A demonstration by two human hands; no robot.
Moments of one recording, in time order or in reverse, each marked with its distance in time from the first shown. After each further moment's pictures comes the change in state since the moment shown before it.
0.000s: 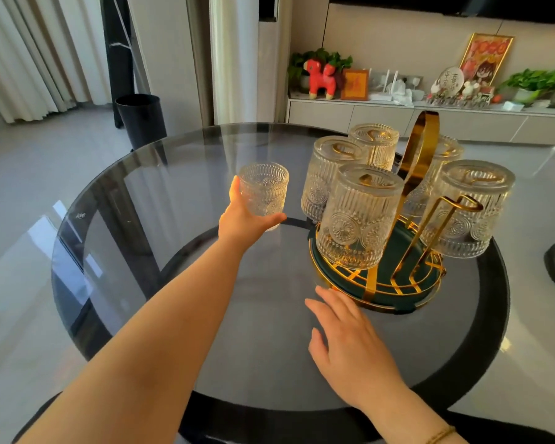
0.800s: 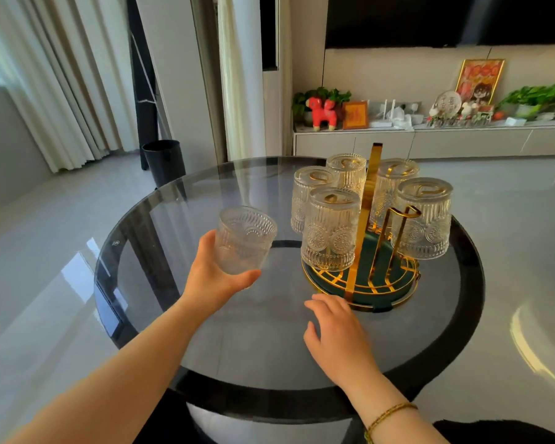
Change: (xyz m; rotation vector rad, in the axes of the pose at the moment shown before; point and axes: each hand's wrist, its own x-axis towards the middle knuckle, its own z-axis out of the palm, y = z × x) left_hand -0.120 0.023 -0.065 -0.103 0.046 0.178; right_hand -0.011 -0.001 -0.011 0.098 0.183 -0.005
